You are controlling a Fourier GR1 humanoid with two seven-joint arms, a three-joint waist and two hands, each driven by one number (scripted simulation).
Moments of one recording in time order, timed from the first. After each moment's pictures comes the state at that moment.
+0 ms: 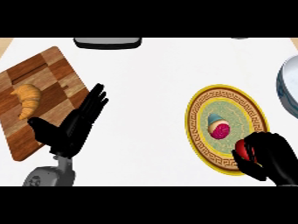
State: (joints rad) left arm -0.11 0.07 -0.13 -1.59 0.19 -0.07 0.18; right arm 0.12 -0.24 0.07 -1.68 1.19 0.08 0.06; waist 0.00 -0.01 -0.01
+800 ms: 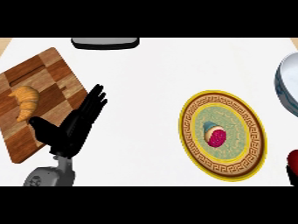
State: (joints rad) left arm -0.10 0.06 -0.11 -1.58 0.18 -0.07 0.18; right arm 0.16 -0.30 -0.12 -2.34 1.02 0.58 0.29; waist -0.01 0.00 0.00
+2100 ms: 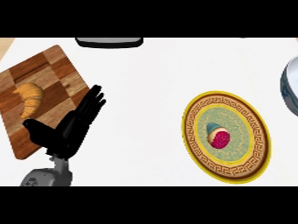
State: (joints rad) left arm -0.09 0.06 -0.10 -1.60 0.18 -0.11 0.18; right arm -0.47 -0.50 -0.57 -1.78 0.87 0.58 0.20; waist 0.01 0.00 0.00
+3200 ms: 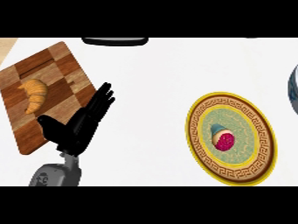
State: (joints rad) left arm -0.13 0.03 -0.13 -1.57 0.16 -0.10 0.18; right arm -0.76 -0.66 -0.55 -0.61 1.04 0.04 -0.11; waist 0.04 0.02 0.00
